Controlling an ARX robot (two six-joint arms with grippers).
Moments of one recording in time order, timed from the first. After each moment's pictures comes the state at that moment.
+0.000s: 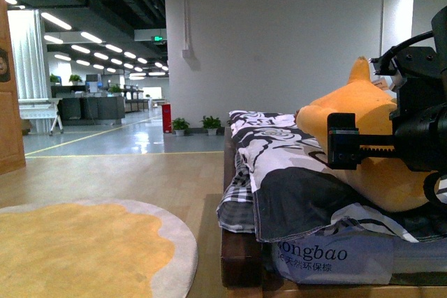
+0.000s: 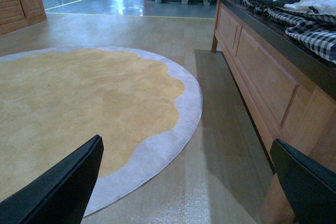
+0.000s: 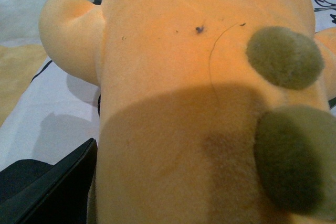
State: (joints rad) left arm 0.00 0.00 0.01 -0.01 0.00 0.00; right arm 0.03 1.64 1.06 0.38 0.27 0.11
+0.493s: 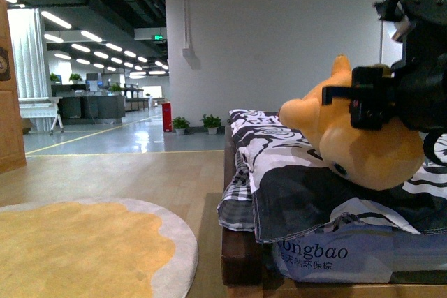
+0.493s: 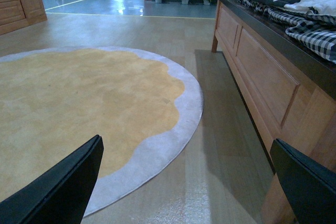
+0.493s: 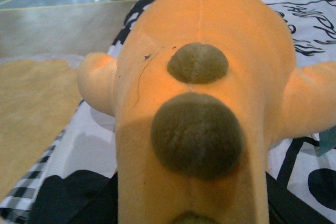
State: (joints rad) left arm 0.00 0.00 0.01 -0.01 0.00 0.00; right arm 0.06 1.51 1.06 0.37 0.20 0.12
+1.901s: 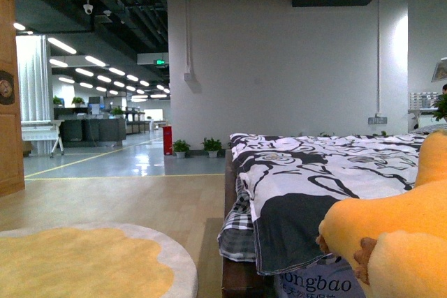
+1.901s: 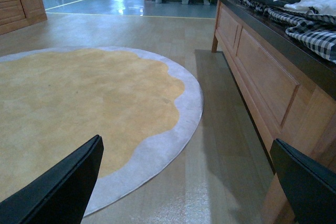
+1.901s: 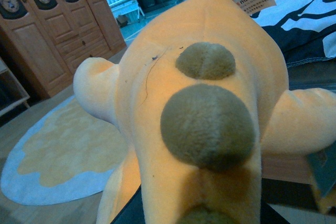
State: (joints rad) left arm 0.00 0.00 0.01 -0.01 0.00 0.00; right arm -0.17 0.20 0.09 0.17 -0.37 0.34
